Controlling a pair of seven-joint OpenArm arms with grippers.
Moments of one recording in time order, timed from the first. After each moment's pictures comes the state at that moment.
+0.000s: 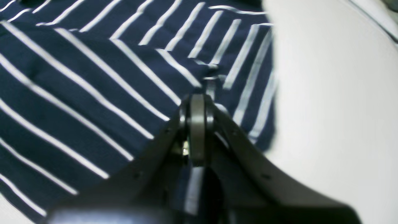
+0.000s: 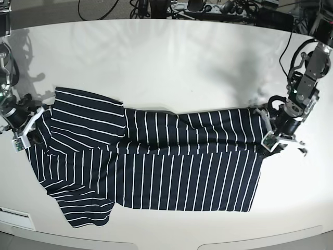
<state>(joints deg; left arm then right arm) -6.8 -46.8 23.6 87.7 -5.1 -7.4 5.3 -2.7 41.3 1.4 85.3 27.6 21.9 -25.2</state>
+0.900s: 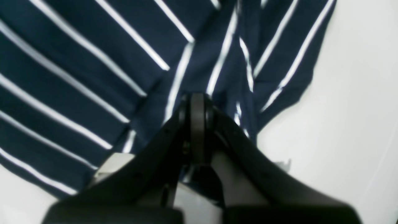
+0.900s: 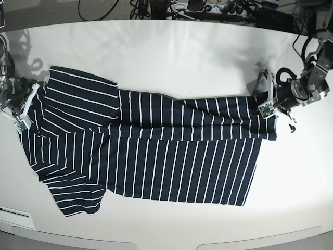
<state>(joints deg) 2.0 -57.1 23.7 93.1 -12.5 -32.0 10.5 -10.4 47.4 1.7 91.4 32.5 20.4 -49.8</state>
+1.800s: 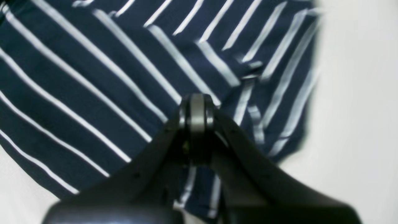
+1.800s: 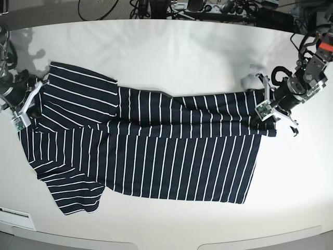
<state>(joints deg) 4.0 -55.5 23.6 98.6 -8.0 -19.9 11.5 -16.4 41.3 11.1 99.0 30.9 24.0 -40.0</state>
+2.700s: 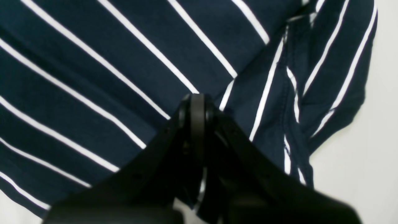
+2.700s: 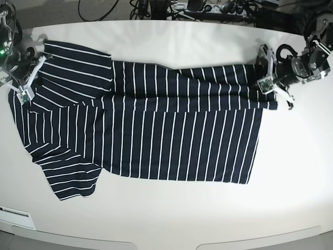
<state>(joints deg) 14.9 -60.3 22.9 98.8 -14.3 -30.9 9.4 -27.6 41.3 10.9 97.5 27.6 24.2 -46.1</state>
